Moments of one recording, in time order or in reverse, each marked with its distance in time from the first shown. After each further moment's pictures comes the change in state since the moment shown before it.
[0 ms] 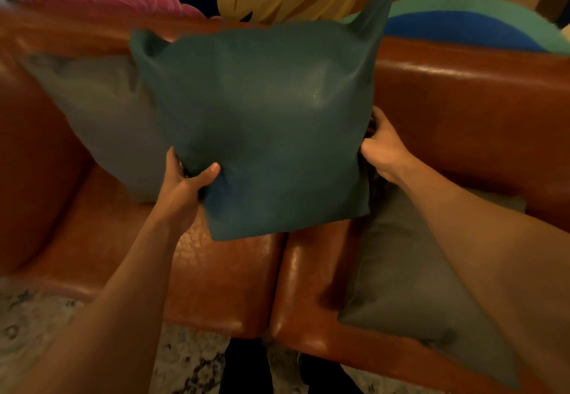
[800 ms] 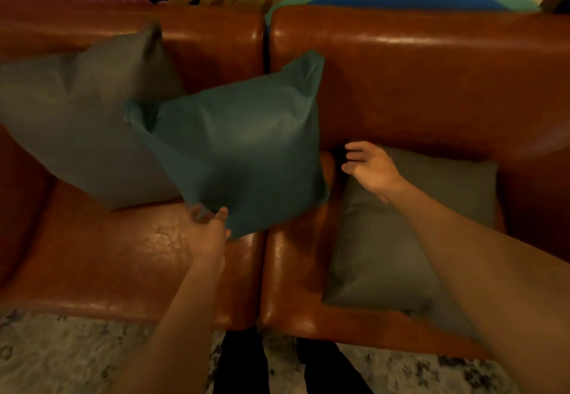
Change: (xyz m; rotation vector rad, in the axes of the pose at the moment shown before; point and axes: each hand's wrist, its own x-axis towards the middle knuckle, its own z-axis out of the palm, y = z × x) left_hand -0.039 -0.116 0.062 0.078 0.373 -0.382; right_hand -0.024 0.095 -0.047 -0.108 -0.041 0.249
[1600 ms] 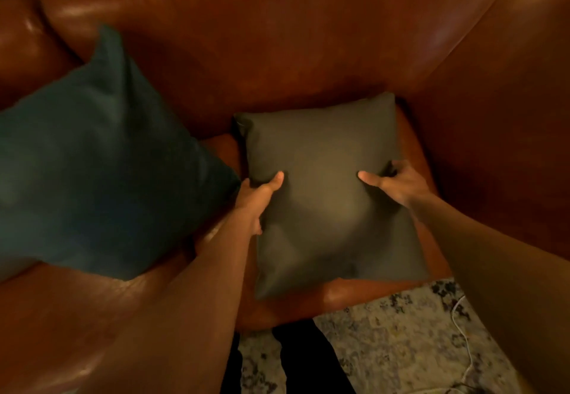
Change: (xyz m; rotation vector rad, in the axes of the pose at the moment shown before) left_hand -0.102 -0.074 0.254 0.617 -0.537 -0.300; right_hand -0.054 0.205 -0.167 0.018 0.289 0.483
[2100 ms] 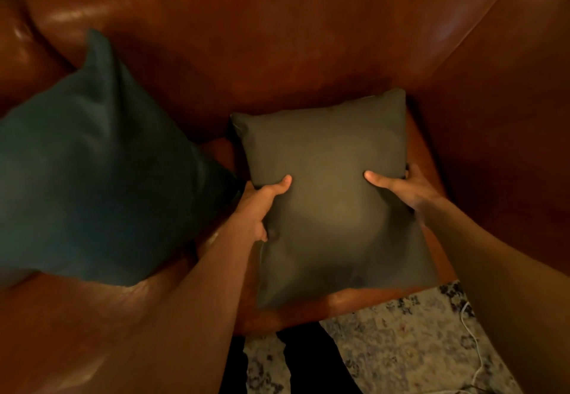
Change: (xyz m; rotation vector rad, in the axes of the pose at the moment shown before) left_hand -0.010 0.008 0.003 -0.026 -0.068 -0.029; right_hand -0.003 0.007 -0.003 0.460 -0.081 -0.055
